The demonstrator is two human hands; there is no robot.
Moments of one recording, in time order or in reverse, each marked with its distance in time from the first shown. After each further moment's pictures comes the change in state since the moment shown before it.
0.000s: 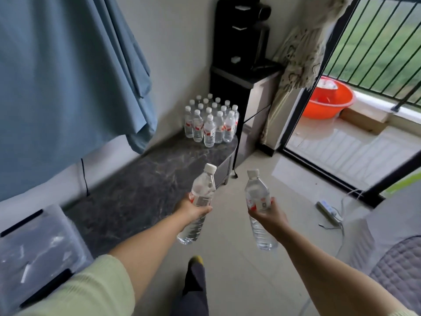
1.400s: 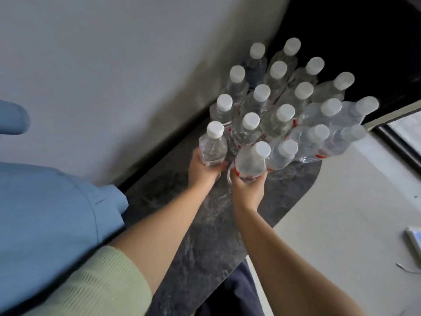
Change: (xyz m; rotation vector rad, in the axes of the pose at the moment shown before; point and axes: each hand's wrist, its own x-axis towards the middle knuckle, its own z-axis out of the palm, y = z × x) left_hand 0.600 0.052 -0.038 -0.194 0.200 -0.205; right_hand 0.509 -0.171 0.348 0.418 0.175 0.343
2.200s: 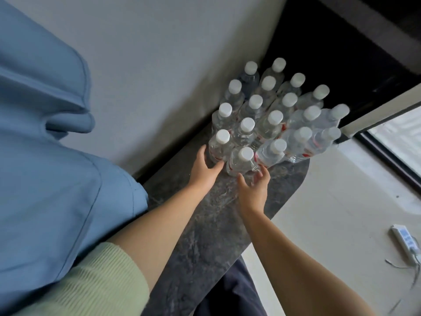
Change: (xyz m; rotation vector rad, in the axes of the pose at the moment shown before) left_hand -0.018 0.005 -0.024 0.041 -0.172 0.029; right_hand -0.021 -0.006 -0.024 -0.070 -0.055 -0.050
